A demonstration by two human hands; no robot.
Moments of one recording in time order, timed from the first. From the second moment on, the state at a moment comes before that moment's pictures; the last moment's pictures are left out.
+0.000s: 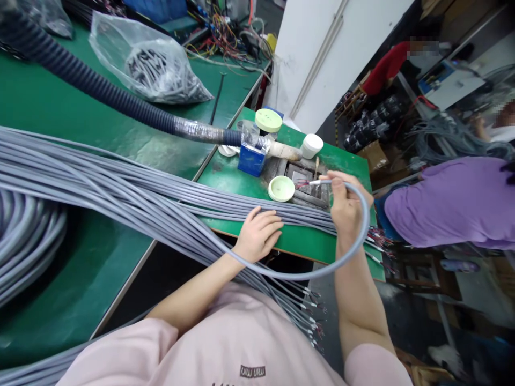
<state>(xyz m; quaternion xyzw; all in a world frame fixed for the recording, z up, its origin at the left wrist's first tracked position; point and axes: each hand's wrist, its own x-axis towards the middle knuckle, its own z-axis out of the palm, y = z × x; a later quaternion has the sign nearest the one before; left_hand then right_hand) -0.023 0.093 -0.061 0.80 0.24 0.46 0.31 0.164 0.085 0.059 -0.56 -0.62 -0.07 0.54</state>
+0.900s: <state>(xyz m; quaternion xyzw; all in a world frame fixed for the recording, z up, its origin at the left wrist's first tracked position) -0.027 0.099 -0.064 0.85 0.26 0.44 0.16 0.155 0.133 0.012 -0.60 -0.69 -0.03 0.40</state>
